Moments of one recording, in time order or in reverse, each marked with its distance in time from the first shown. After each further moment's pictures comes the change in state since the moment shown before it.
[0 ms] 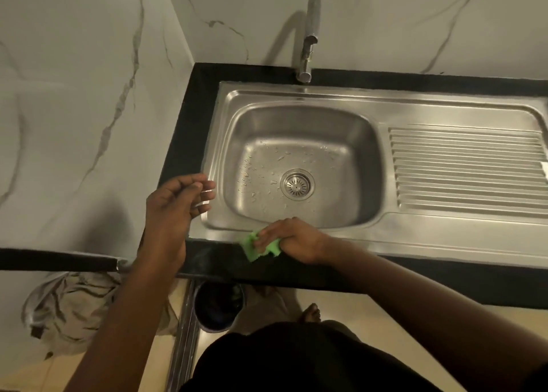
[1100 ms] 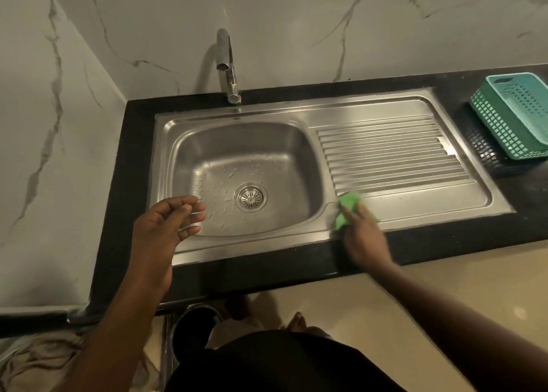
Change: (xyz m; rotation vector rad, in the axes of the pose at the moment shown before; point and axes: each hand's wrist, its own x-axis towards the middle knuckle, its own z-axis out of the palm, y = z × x) left_hand -0.030 0.008 0.055 0.055 -0.226 0.004; right_hand -0.175 0.095 -0.046 -0.370 0.755 0.621
